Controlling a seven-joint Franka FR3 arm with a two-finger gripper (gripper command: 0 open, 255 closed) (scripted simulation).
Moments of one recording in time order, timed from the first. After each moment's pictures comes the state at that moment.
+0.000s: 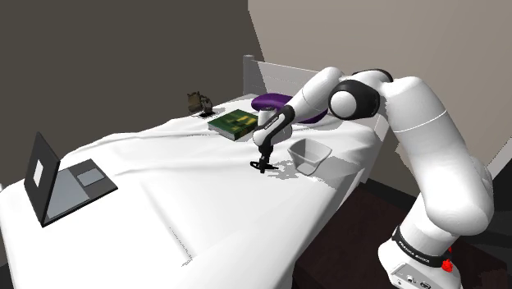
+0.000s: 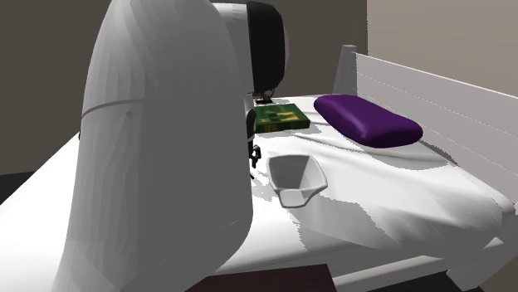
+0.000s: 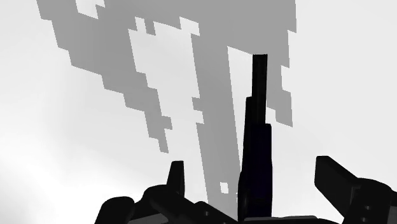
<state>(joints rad) 0.02 0.78 -0.11 -1.71 0.14 2.47 -0.64</state>
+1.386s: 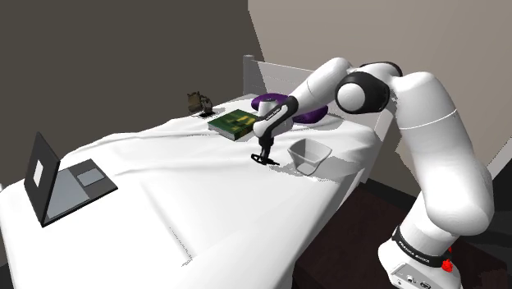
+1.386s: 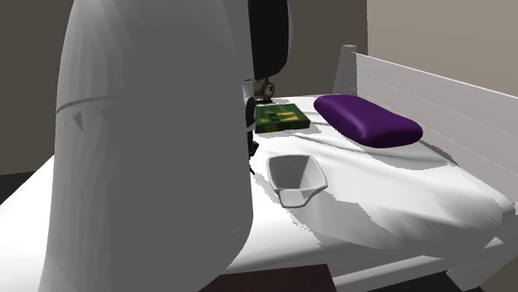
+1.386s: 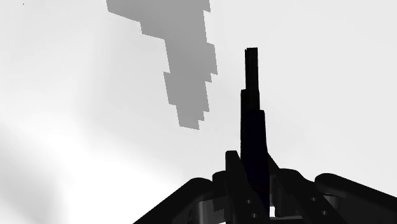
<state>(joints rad) 0.03 0.70 -0.12 -1.72 0.13 2.41 -0.63</state>
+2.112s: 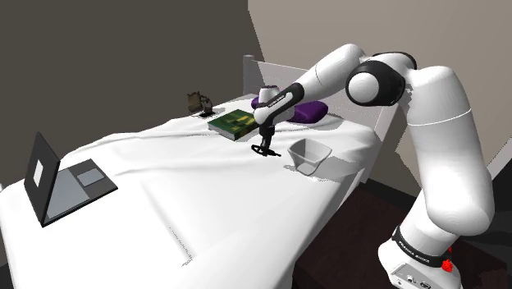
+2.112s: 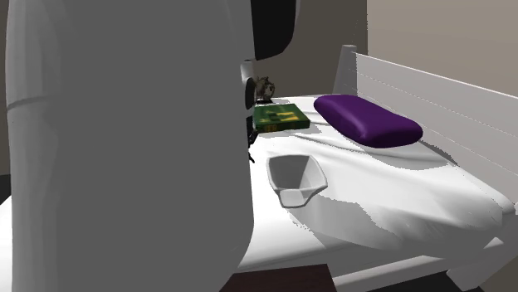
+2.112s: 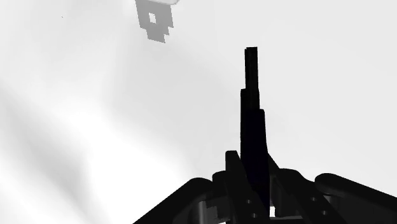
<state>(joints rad) 0.04 0.59 -0.14 -1.74 0.11 2.31 -0.62</state>
